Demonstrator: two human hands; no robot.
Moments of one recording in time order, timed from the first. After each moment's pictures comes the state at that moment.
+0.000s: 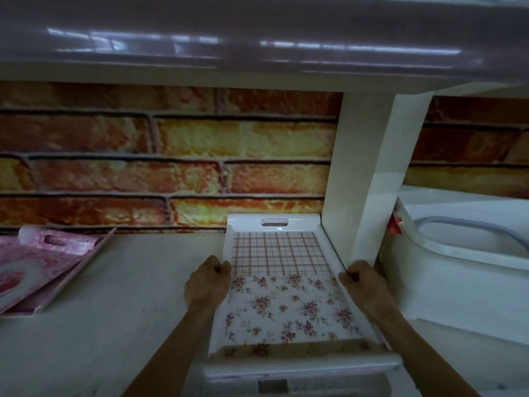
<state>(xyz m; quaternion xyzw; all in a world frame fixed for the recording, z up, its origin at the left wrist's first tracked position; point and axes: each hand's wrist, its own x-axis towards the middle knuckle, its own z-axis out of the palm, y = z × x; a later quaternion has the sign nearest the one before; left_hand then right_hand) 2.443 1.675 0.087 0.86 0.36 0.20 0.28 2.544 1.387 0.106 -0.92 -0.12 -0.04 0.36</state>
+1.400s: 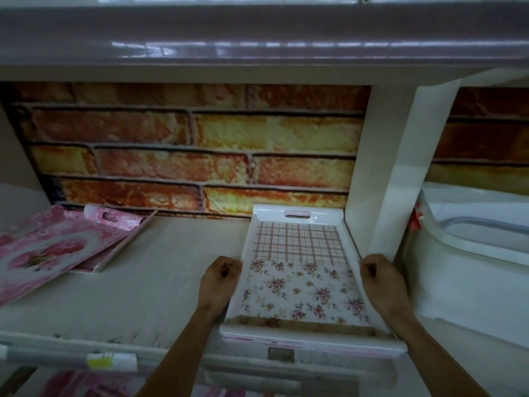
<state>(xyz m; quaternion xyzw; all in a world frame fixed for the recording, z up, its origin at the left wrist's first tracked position) 2.382 1.658 0.072 0.79 0.30 0.28 0.46 2.551 1.382 0.082 -0.89 -0.17 -0.11 0.41</state>
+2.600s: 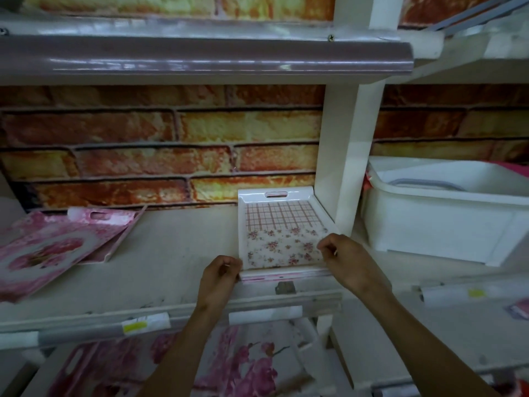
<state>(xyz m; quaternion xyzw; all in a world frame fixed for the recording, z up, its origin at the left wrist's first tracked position) 2.280 1.623 0.082 0.73 0.21 0.24 0.60 2.385 1.380 0.133 -0.91 -0.23 -0.10 0.33</state>
